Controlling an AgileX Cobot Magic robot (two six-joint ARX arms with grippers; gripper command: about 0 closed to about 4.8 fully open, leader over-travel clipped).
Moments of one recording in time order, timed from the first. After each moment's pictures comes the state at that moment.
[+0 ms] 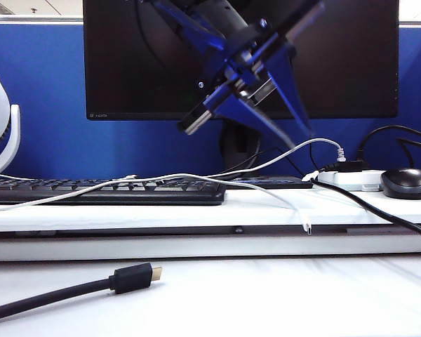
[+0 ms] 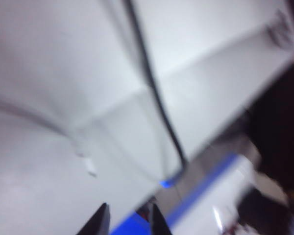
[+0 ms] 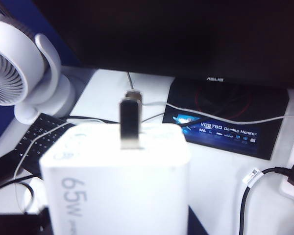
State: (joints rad) left arm -0.82 1.88 1.59 -0.75 0.43 -0.57; right arm 0.51 1.42 2.04 -1.10 -0.07 0.29
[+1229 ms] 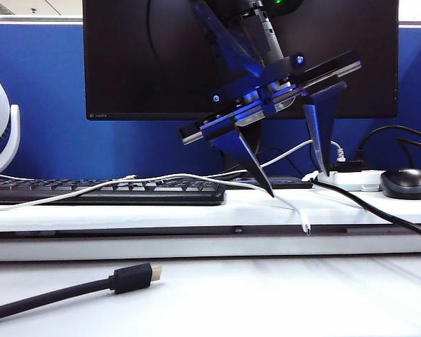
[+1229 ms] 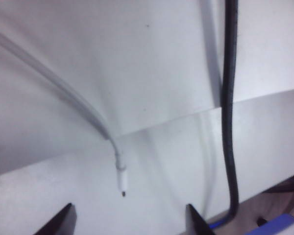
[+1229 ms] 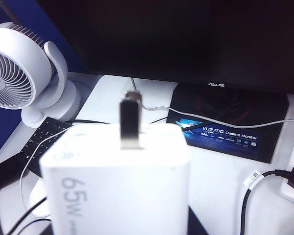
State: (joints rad) left arm -0.95 1.93 1.59 -0.77 0.11 -0.80; right arm 0.51 1.39 2.04 -1.10 -0.07 0.29
